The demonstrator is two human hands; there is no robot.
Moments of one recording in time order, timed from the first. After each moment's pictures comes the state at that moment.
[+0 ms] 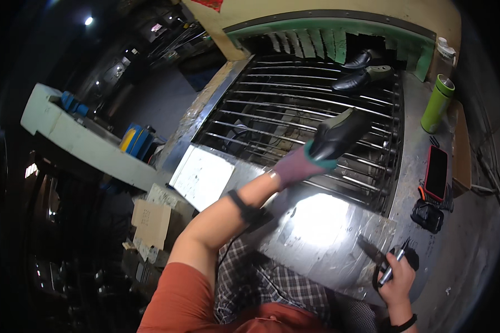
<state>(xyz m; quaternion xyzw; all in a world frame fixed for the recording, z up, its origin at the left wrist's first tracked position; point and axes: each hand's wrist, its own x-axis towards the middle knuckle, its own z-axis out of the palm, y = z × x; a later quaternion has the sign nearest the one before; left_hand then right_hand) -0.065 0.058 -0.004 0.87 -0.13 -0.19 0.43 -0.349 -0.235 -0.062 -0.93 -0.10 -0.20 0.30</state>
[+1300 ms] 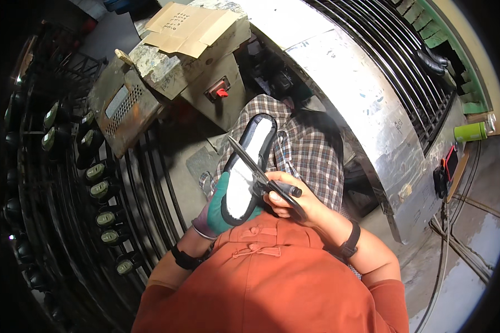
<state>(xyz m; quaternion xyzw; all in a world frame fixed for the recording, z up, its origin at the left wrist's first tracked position) -0.567 0.236 -0.102 0.08 0.18 -0.09 0.98 -0.433 0.057 -0.068 -0.34 -0.04 0.62 0.71</state>
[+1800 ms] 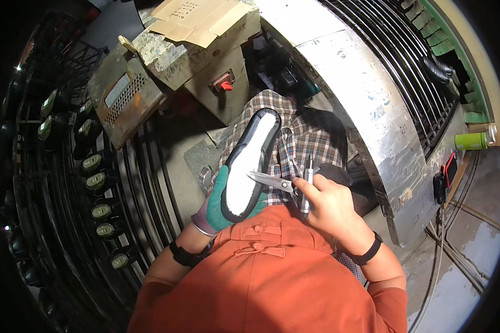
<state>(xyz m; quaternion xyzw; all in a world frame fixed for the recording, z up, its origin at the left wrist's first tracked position) -0.572 0.241 -0.115 -0.01 0.16 -0.10 0.98 -0.419 0.031 -0.019 -0.84 -0.51 0.11 0.16</state>
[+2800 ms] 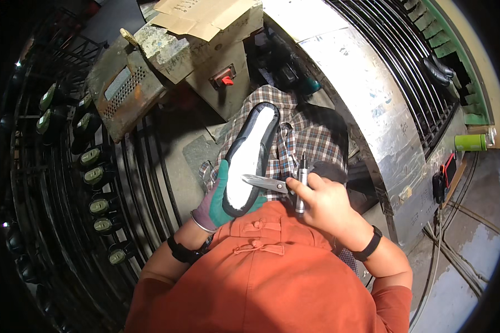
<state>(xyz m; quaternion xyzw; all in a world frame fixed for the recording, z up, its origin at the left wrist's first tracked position) -0.574 0.239 -0.105 0.10 0.17 -0.09 0.98 -0.424 0.035 -0.023 -0.81 -0.55 0.12 0.15</state>
